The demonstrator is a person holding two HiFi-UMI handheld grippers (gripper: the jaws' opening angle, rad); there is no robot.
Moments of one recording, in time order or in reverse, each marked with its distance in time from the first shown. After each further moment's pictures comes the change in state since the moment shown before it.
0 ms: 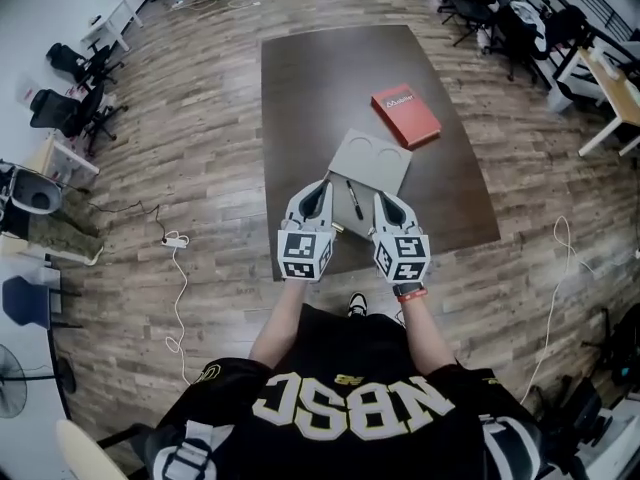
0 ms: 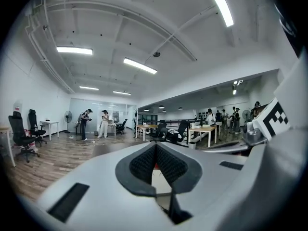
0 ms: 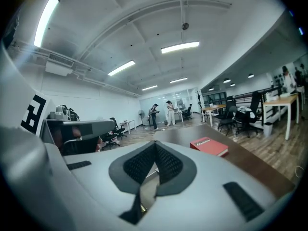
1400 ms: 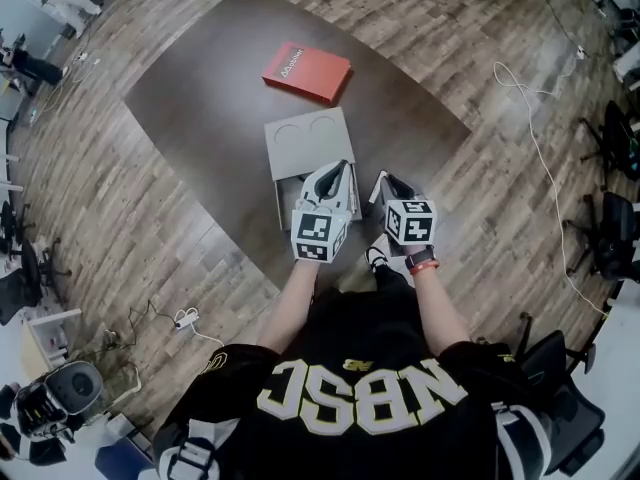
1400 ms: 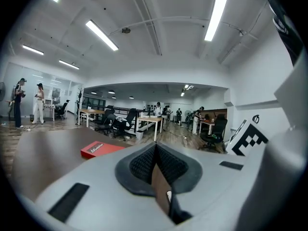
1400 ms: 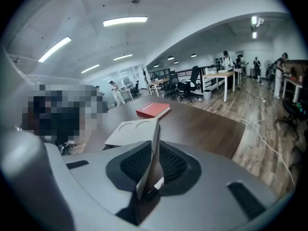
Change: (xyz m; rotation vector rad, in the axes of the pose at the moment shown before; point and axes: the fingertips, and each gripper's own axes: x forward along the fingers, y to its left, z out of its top) left arm 0.097 -0.106 -0.071 -0.036 0.169 -0.693; right arm -0.033 -0.110 -0.137 0.371 0.299 -0.597
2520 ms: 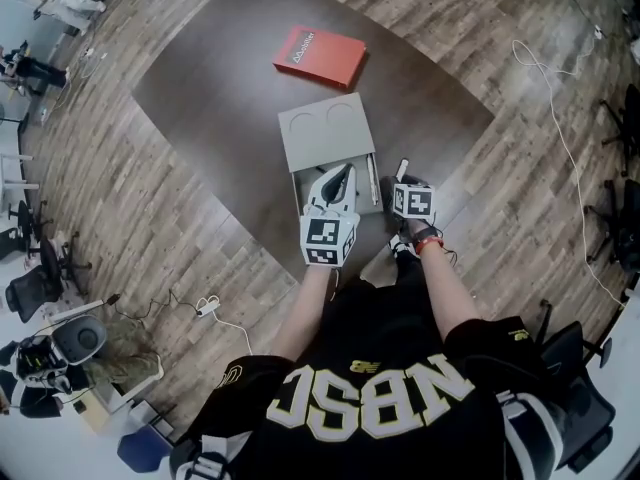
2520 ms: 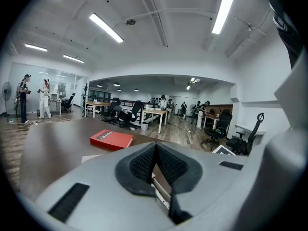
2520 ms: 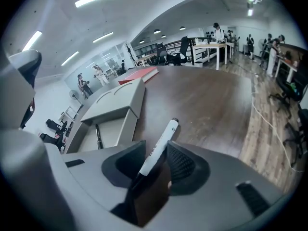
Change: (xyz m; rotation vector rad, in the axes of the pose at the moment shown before) left arm -0.016 0.024 -0.037 -0.031 0.099 0.061; right arm 0.078 -0.027 -0.102 0.145 0.289 -0.082
